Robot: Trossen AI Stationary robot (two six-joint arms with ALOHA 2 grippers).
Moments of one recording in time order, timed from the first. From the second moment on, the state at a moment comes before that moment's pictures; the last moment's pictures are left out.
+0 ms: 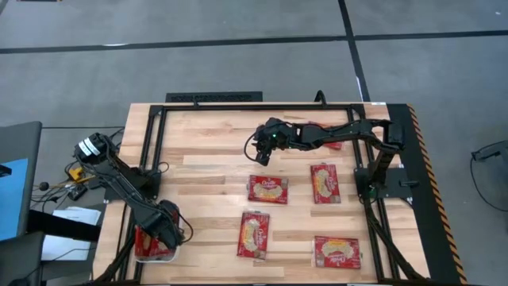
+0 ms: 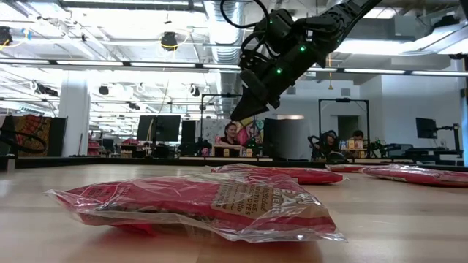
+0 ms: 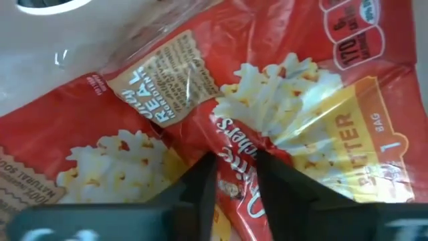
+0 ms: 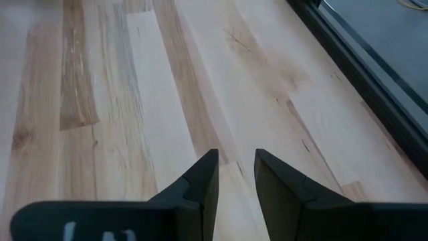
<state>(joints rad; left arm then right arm) -0.85 1.49 0.78 -0.97 0.27 -1.96 -0.25 1.78 1.11 0.04 0.11 -0.01</state>
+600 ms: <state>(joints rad) -0.80 1.50 0.95 -1.20 0.21 -1.83 -0.25 1.78 1.11 0.05 0.11 -0.01</state>
